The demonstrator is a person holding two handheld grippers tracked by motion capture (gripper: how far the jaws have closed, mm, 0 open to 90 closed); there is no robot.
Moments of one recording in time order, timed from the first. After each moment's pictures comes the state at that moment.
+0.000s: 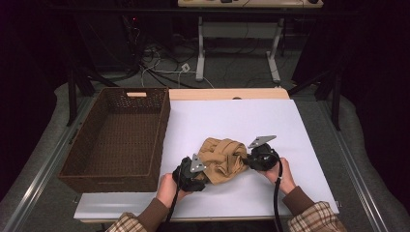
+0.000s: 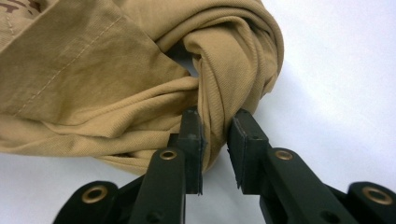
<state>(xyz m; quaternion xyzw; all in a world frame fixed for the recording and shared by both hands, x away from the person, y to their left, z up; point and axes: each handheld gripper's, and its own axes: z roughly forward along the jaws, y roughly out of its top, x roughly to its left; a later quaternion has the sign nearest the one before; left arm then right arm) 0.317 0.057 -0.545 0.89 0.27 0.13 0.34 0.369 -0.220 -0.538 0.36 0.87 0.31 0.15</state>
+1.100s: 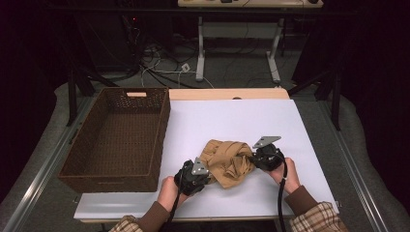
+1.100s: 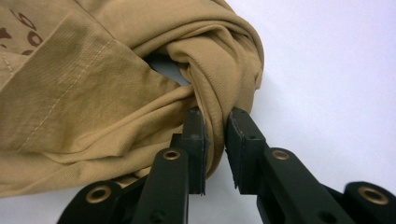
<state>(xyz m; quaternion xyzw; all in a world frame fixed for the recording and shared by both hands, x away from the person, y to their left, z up) 0.306 0.055 -0.538 0.89 0.27 0.10 0.34 0.365 -0.232 -0.532 0.36 0.87 0.29 0.18</state>
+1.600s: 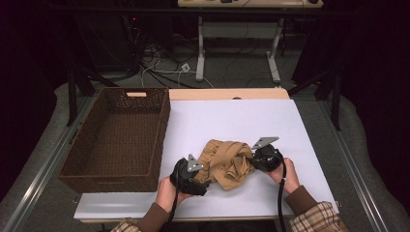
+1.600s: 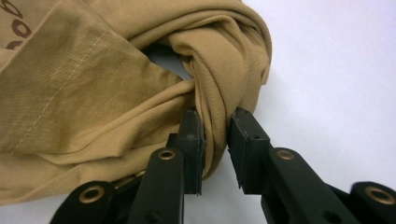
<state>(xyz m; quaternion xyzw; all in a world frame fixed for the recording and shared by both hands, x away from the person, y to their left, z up) 0.307 0.060 -0.538 0.87 0.33 0.13 0.34 0.366 -0.230 -0.537 0.35 0.87 0.28 0.18</state>
